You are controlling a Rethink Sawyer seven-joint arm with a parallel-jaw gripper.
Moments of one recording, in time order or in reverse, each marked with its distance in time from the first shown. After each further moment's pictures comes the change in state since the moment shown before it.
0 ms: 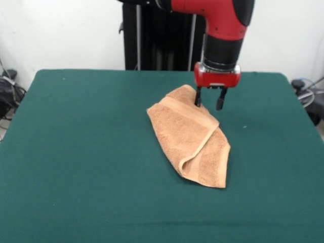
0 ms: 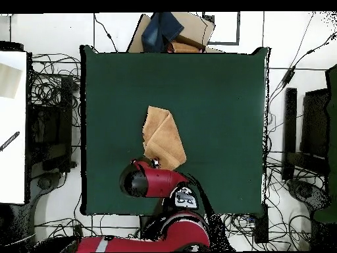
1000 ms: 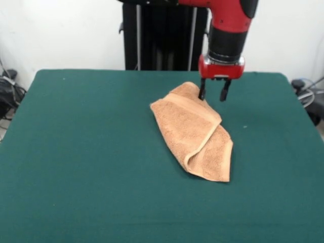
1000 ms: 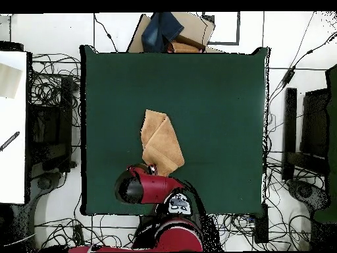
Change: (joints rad) arm 0.030 -0.029 -0.007 0.056 0.009 0.007 0.000
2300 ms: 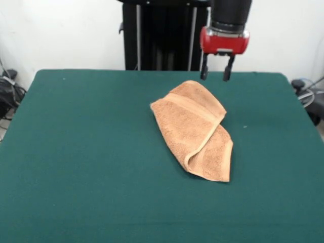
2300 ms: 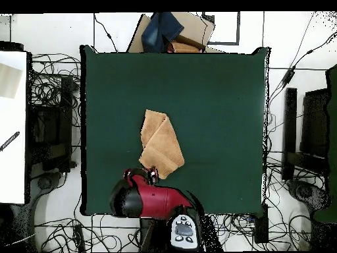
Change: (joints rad) arm -0.019 -0.187 0.005 0.119 0.000 0.000 0.000
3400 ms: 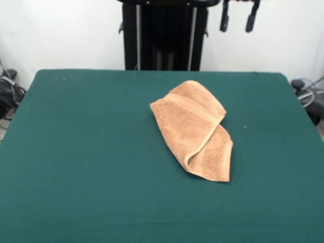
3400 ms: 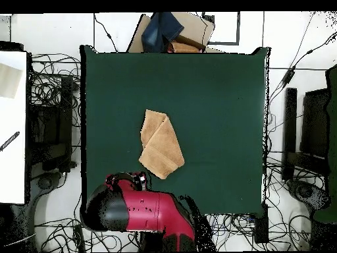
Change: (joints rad) arm 0.024 -0.344 0.028 0.001 0.006 0.397 -0.001
